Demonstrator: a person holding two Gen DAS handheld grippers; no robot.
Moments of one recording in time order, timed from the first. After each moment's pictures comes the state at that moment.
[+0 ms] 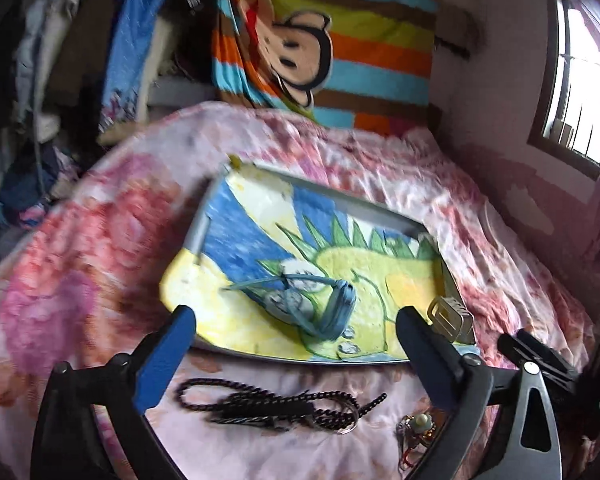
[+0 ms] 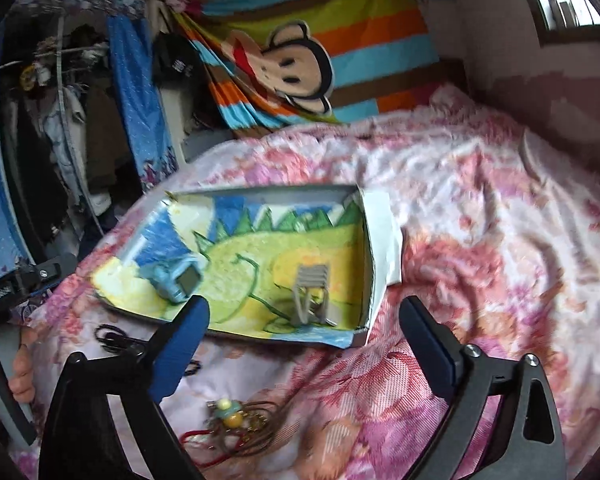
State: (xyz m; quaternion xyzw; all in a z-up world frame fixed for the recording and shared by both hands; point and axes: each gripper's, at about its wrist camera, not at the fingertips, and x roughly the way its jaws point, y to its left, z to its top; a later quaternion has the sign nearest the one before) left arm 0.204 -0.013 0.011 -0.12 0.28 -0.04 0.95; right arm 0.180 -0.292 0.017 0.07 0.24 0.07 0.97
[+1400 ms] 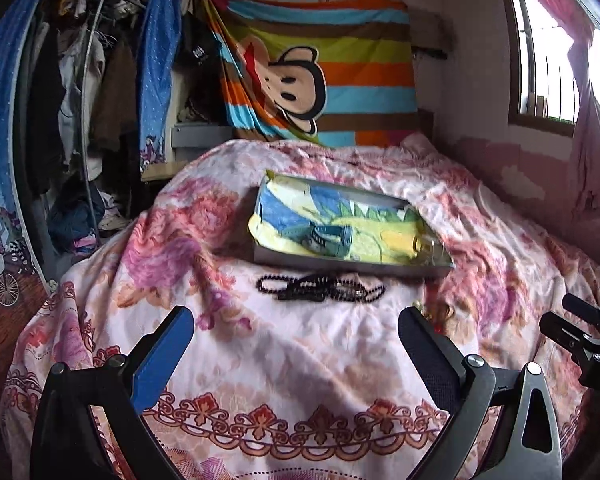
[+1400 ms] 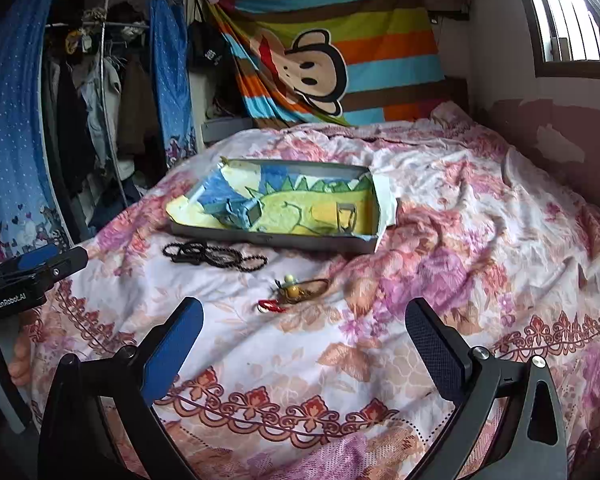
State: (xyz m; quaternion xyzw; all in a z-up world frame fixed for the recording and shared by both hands) left arm 0.024 -0.005 0.012 -0.04 0.24 -0.01 0.97; right arm 0.015 -0.263 0.031 0.01 0.26 0.06 0.96
